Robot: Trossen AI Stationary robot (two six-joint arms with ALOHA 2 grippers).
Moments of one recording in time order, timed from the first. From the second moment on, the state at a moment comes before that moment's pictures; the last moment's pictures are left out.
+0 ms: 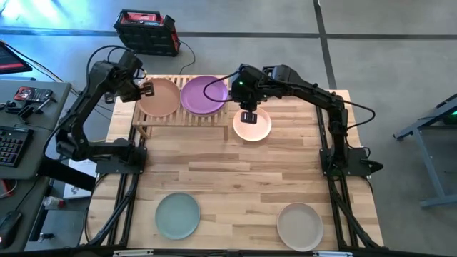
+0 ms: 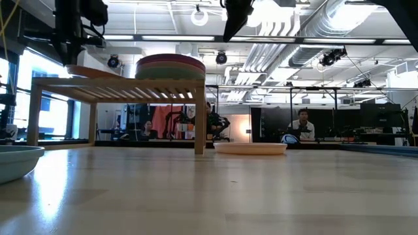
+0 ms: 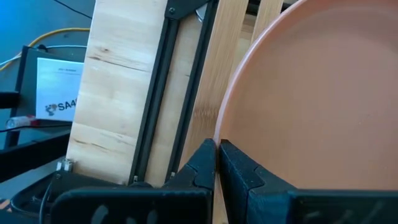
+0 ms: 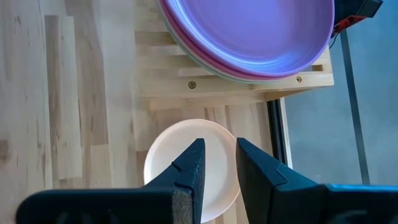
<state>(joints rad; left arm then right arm) 1.17 1.18 1.29 -1.46 -0.18 -0.62 -0.27 1.97 2.32 -1.40 0.13 -0.27</state>
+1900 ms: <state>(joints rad) 0.52 1.00 1.29 -1.43 0.14 -0.32 -0.01 2.00 2.08 -1.47 0.01 0.42</state>
